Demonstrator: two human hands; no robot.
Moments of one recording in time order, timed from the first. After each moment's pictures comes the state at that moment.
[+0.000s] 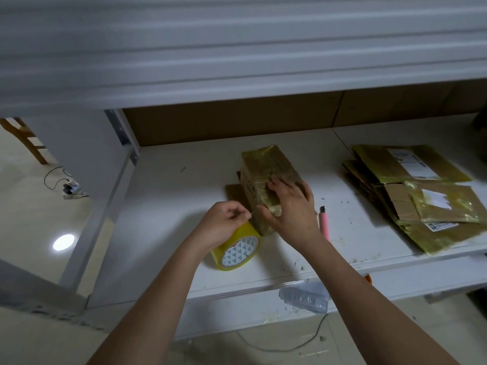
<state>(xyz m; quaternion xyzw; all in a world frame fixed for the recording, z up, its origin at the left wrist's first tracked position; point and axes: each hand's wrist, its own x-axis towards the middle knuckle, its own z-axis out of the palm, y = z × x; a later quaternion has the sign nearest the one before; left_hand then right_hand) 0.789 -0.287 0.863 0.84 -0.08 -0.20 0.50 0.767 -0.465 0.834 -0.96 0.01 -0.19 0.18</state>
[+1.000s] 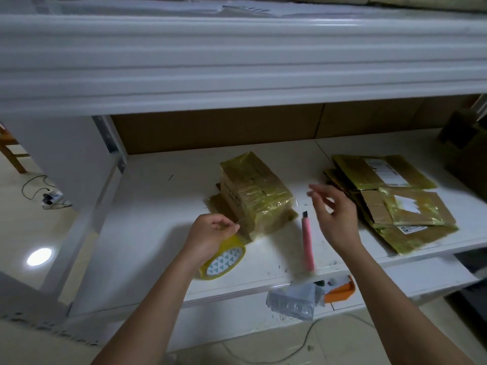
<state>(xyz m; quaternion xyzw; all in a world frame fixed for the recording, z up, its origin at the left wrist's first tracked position) 0.769 -0.293 0.856 0.85 -0.04 -0.13 0.51 0.721 -0.550 0.851 -0.84 0.07 -0.30 0.45</state>
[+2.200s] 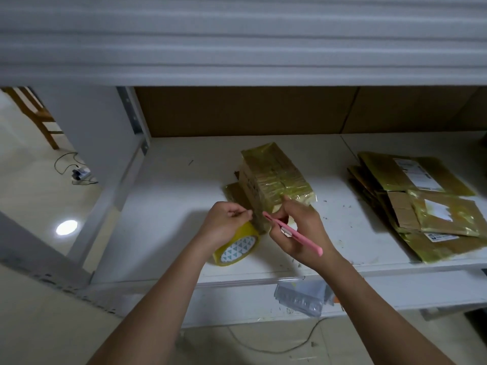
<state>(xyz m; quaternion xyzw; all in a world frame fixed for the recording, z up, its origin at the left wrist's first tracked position) 0.769 -0.292 0.856 0.83 -0.04 -0.13 0.54 0.720 -0.472 0.848 -0.87 -0.17 -0.22 0.41</state>
